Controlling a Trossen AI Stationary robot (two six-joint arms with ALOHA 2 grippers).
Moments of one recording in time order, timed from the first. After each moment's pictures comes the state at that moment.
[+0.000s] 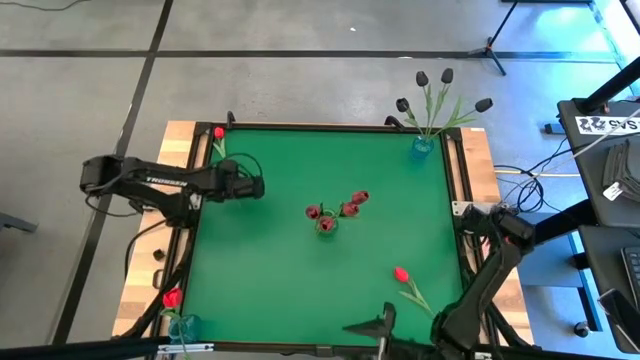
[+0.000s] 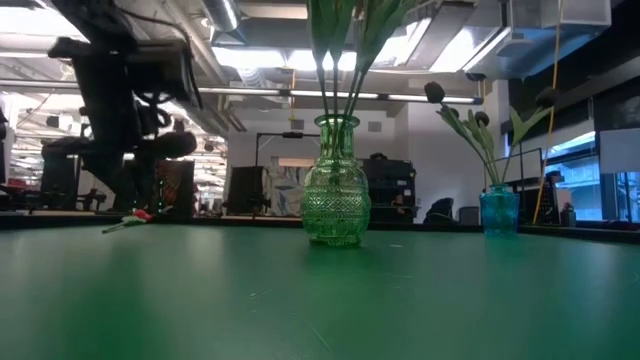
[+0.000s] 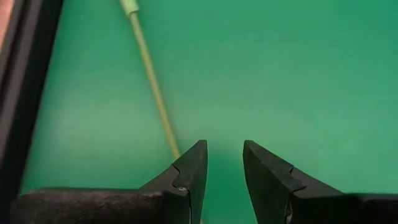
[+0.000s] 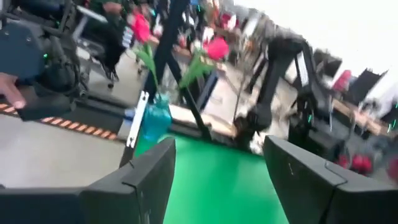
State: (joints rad) left arm 0.17 1.22 0.57 -0.79 -0.54 -1.48; right arm 0.97 1.97 1.64 0.17 1.11 -0.23
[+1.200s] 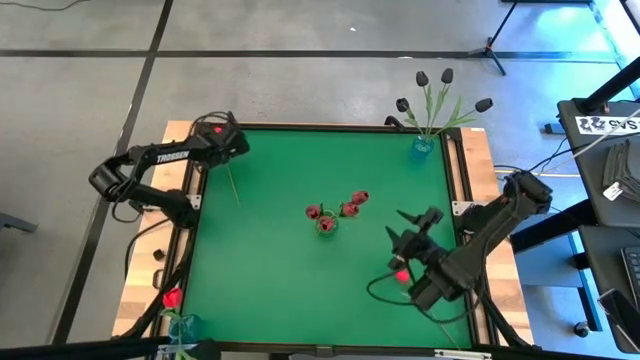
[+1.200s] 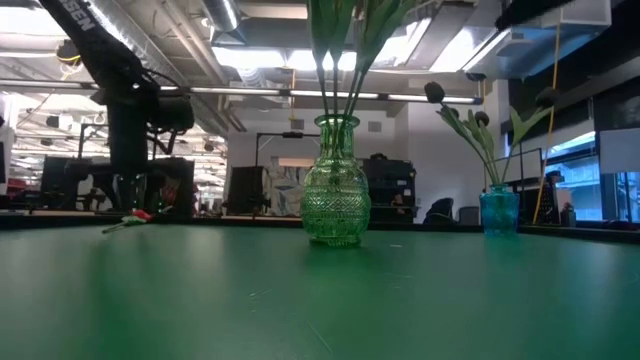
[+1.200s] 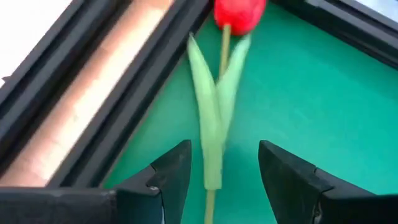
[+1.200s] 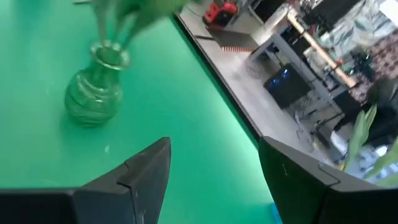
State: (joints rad) left arm 0.90 1.32 0.57 -0.50 -0.47 -1.15; right arm 0.76 1.62 1.35 -1.54 1.11 1.23
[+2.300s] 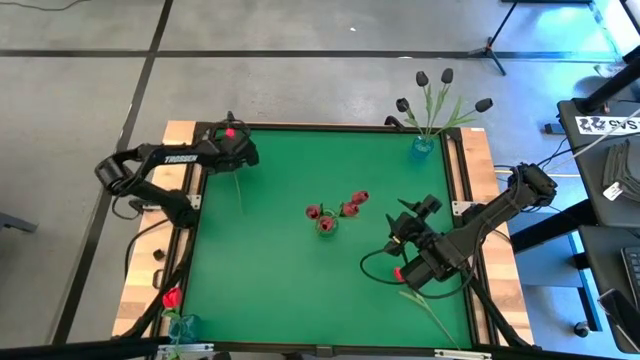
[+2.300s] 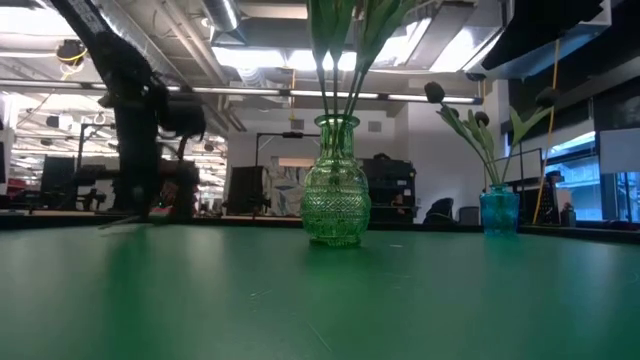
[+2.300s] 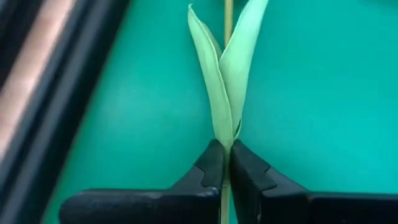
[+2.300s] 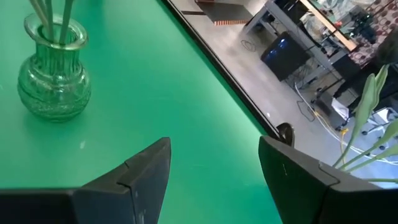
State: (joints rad) left arm 0.78 1.40 0.57 -0.48 -0.44 -1.08; right arm 0.65 1.52 1.21 -1.40 1.05 1.19
